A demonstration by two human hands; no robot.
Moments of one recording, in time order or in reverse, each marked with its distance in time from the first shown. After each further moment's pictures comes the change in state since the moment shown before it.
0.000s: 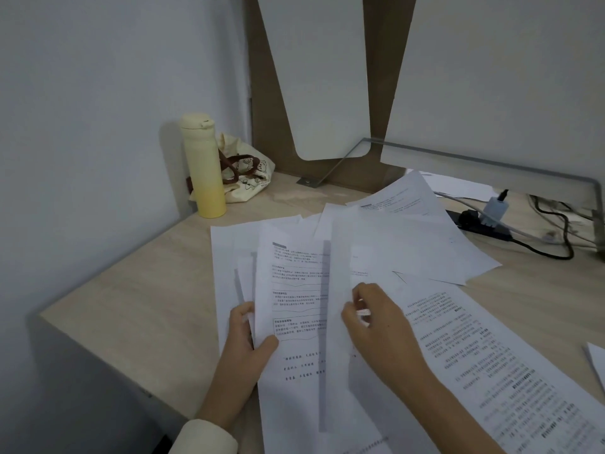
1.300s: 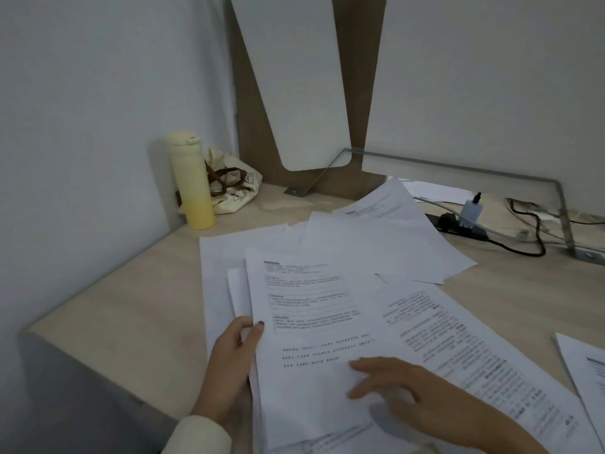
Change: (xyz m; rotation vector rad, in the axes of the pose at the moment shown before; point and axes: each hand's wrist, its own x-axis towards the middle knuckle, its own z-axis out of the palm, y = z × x) left_hand -0.005 0.008 0.007 0.041 0.081 -0.022; right_hand -0.046 0.068 -0.054 0.023 -0.651 -0.117
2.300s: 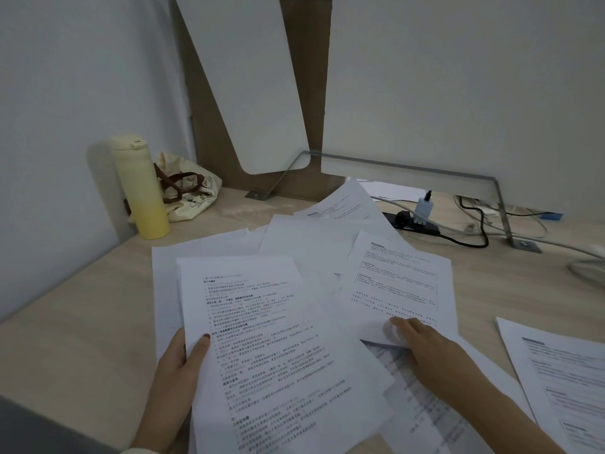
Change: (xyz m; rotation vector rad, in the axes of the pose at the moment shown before) left_hand -0.003 -0.001 0.000 -0.087 0.032 0.028; right_hand -0.021 0.051 -0.039 -0.657 0.311 0.420
